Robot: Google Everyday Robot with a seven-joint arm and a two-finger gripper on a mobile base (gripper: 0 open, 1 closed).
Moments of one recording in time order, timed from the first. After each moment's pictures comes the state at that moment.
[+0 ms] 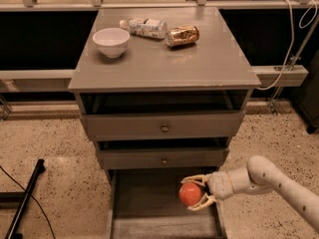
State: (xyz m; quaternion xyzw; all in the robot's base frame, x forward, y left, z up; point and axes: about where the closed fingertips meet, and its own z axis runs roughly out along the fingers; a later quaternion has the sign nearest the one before) arm 0.463 -0.111 0.471 -0.66 0.47 0.39 0.43
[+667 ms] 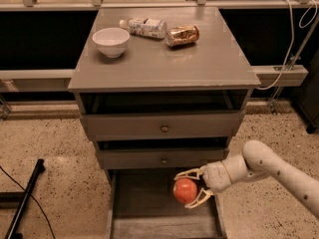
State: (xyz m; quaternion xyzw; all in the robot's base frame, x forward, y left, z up) arm 0.446 -0.087 0.534 -0.72 0.39 0.38 0.43
